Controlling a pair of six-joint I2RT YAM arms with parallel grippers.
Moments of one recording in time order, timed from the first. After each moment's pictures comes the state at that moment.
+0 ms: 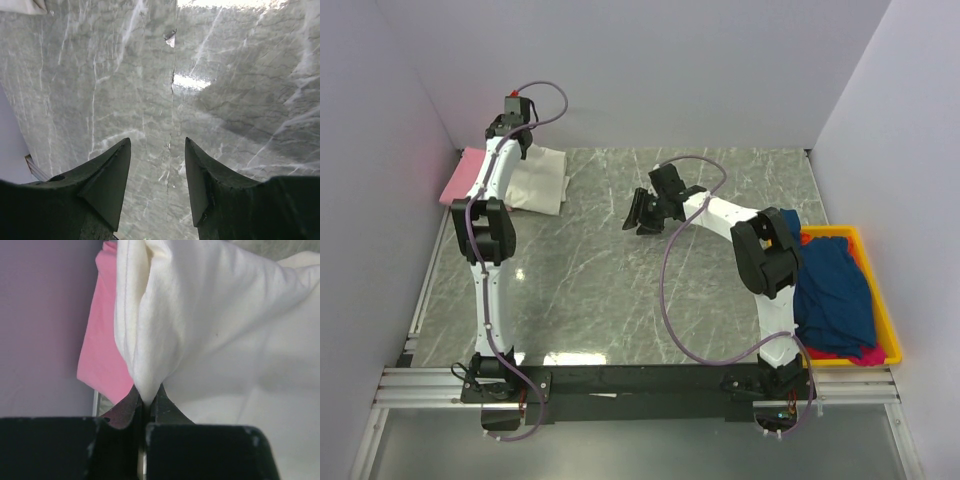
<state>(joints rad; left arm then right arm) -0.03 2.42 2.37 -0.75 -0.51 0.15 0.52 2.09 1.53 -0.32 -0.30 0.72</state>
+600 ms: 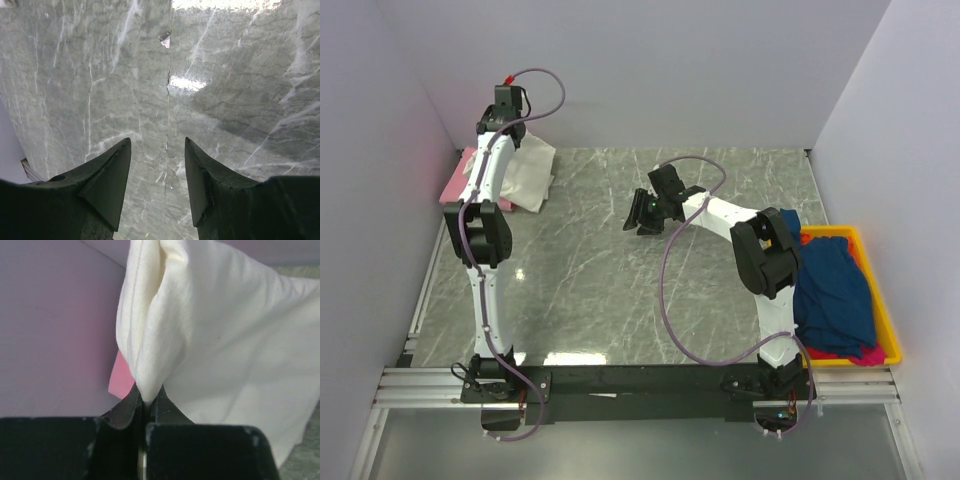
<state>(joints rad) -0.02 2.36 2.39 -0.70 -0.51 0.27 0.53 2.09 1.53 -0.33 -0.28 0.72</state>
